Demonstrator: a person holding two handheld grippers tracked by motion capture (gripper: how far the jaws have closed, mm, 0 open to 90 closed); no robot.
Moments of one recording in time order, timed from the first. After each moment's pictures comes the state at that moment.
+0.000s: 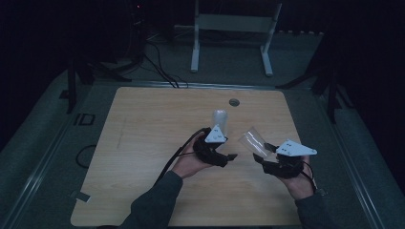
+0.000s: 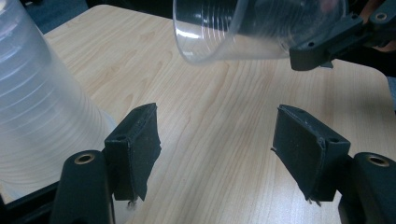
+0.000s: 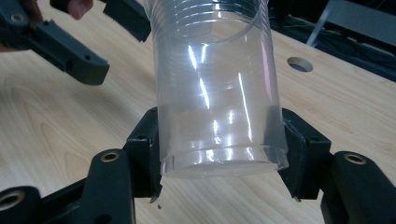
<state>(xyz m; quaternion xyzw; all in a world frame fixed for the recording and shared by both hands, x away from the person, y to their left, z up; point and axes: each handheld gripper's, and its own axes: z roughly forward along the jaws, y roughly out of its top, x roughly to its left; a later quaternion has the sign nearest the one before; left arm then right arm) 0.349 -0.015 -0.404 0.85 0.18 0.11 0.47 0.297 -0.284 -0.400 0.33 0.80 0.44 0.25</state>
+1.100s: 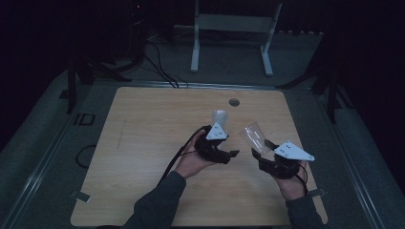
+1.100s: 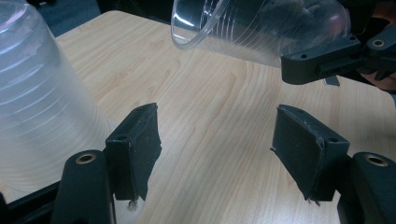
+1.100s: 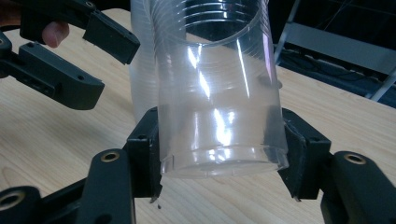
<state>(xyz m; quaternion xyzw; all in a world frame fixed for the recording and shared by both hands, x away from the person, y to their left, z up) 0.352 -0.019 -0.400 0.84 0.21 0.11 0.49 0.293 -0.272 -0.407 0.36 0.75 0.46 0.31</state>
